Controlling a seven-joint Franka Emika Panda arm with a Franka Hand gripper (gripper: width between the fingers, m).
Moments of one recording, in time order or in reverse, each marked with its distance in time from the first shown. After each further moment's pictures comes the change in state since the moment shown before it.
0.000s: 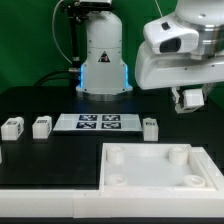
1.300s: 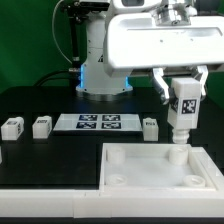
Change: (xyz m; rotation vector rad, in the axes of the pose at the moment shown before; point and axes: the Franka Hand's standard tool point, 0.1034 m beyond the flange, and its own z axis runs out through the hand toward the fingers) arm 0.120 0.057 -0.072 -0.074 0.940 -0.119
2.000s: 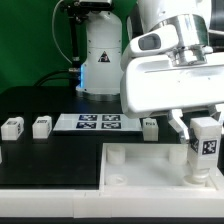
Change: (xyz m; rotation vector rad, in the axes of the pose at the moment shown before) arm -0.020 -0.019 0.042 0.025 -0.022 0.002
